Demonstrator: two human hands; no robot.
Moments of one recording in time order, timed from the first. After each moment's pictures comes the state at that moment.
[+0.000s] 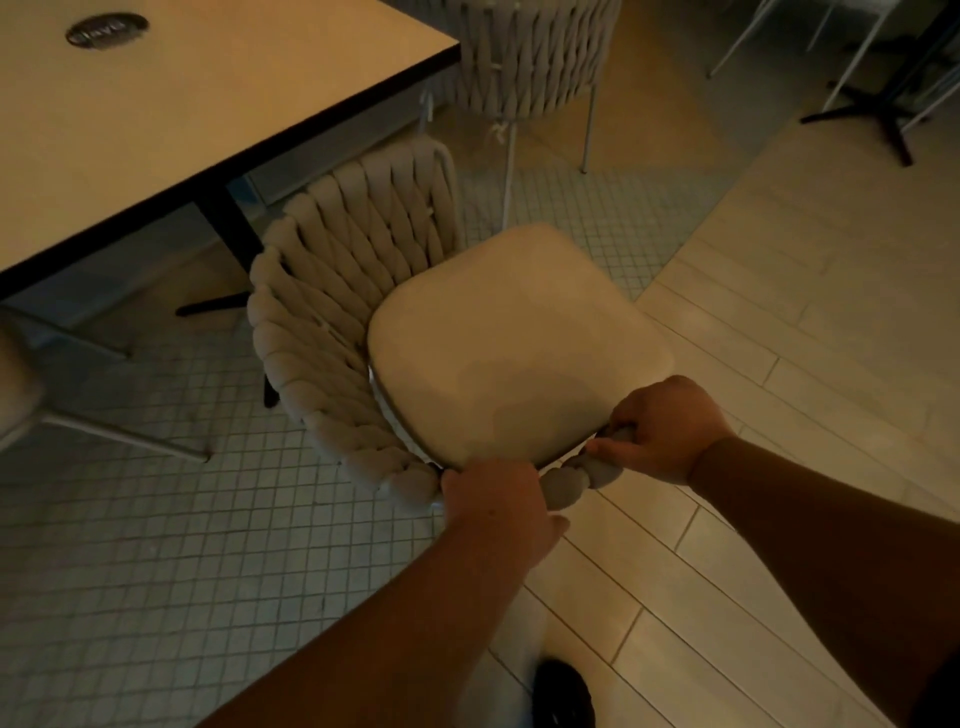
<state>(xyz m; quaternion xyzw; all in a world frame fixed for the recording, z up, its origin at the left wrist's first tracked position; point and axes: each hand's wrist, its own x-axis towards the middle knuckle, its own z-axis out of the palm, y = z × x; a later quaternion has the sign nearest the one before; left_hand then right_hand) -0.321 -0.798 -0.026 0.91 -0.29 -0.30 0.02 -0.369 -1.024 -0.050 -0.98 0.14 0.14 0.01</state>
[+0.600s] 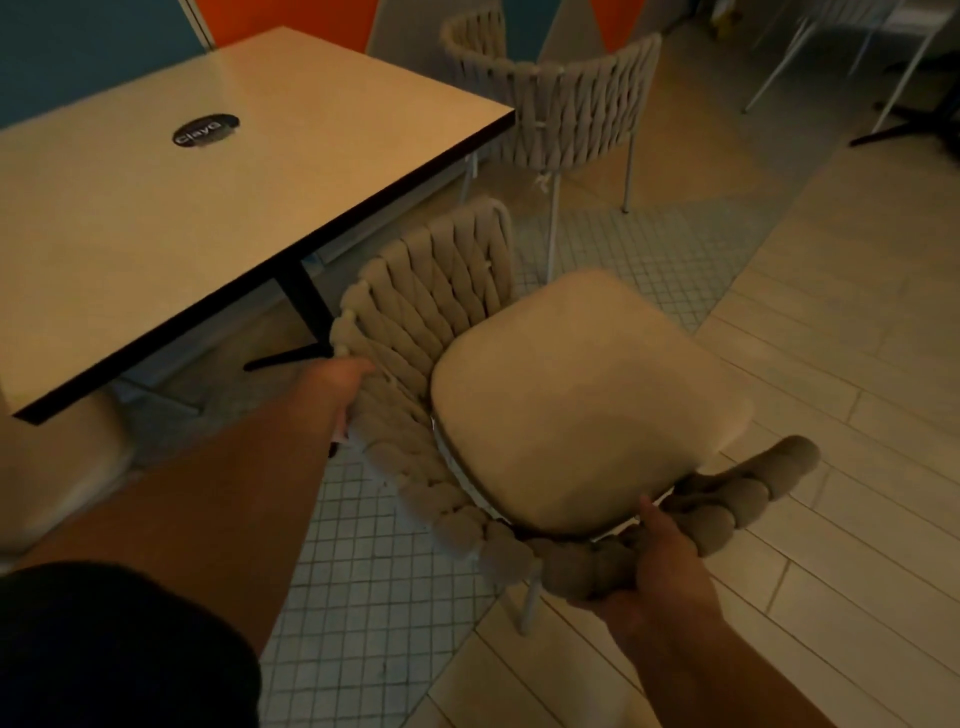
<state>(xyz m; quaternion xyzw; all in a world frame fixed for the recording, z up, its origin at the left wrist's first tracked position) -0.029 -0.681 -0.039 0.77 0.25 -0.31 0.49 -0.346 -0.841 -0.050 -0.16 0.55 -0.13 0.81</state>
